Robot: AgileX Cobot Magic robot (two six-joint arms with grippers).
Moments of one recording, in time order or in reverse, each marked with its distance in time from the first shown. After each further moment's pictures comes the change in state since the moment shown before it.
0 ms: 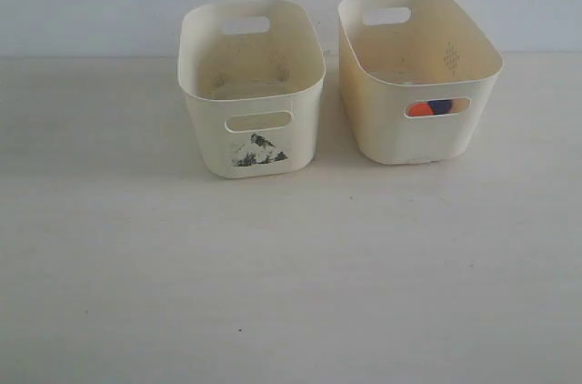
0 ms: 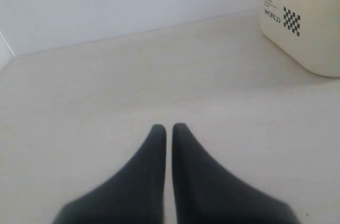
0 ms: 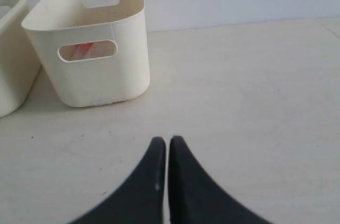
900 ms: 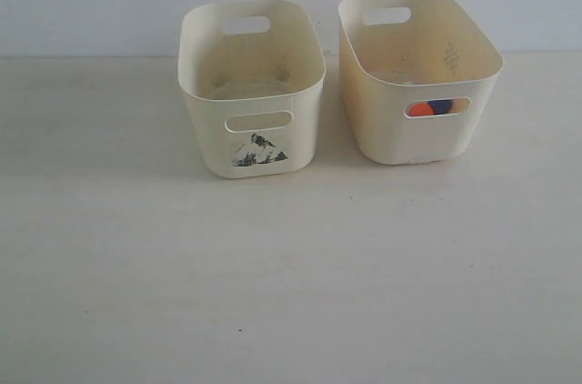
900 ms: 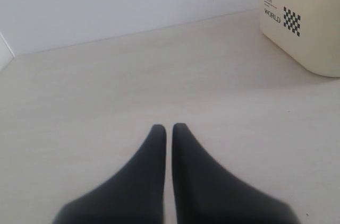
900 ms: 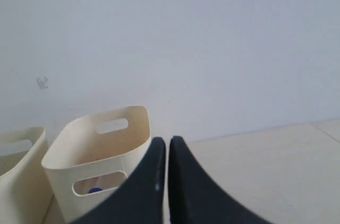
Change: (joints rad) left arm 0.000 0.000 0.000 0.000 0.000 0.000; right arm 0.000 0.000 0.000 0.070 -0.380 0.024
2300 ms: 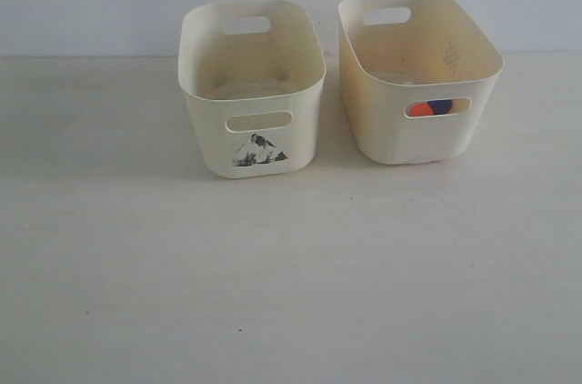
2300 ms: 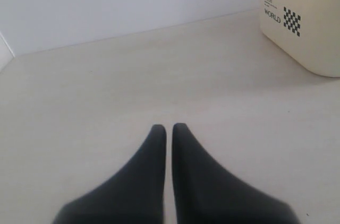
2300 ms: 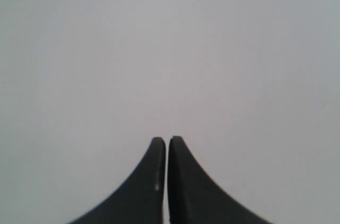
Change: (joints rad) left arm 0.000 0.000 0.000 0.000 0.000 0.000; right arm 0.000 0.913 -0.777 -0.021 -0.418 -0.154
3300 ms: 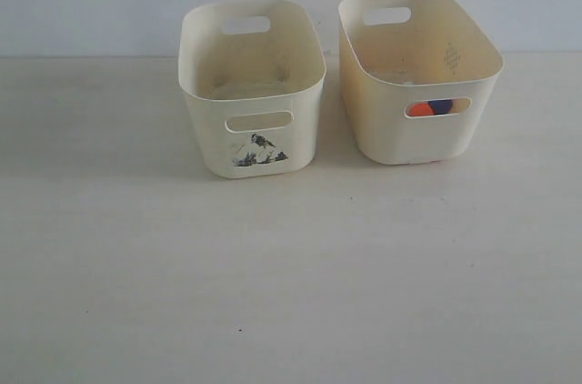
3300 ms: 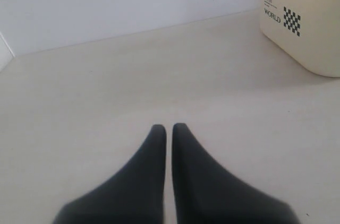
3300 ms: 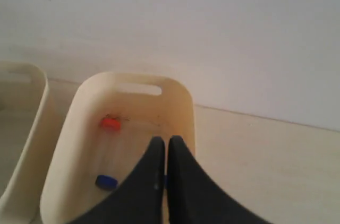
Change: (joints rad) left arm 0.000 0.000 0.000 0.000 0.000 0.000; right arm 0.201 0.575 -0.727 -0.231 1.096 0.154
